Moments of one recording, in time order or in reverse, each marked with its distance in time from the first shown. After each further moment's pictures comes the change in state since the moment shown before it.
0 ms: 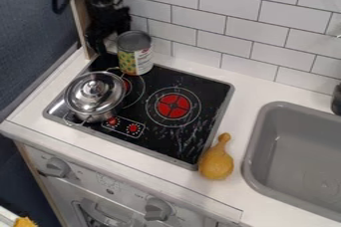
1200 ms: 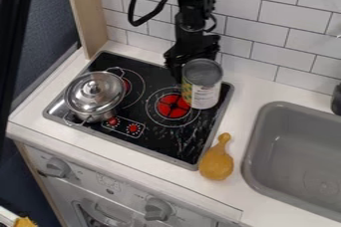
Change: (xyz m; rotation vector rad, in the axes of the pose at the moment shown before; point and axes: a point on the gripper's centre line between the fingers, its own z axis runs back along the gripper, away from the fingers) arm -0.160 -0.054 0.021 -0.023 0.054 -0.345
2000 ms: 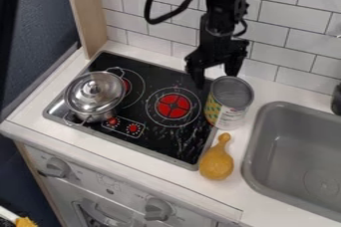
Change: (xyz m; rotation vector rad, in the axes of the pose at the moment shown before) arm -0.039 -0.015 0.030 -0.009 -0.030 -0.079
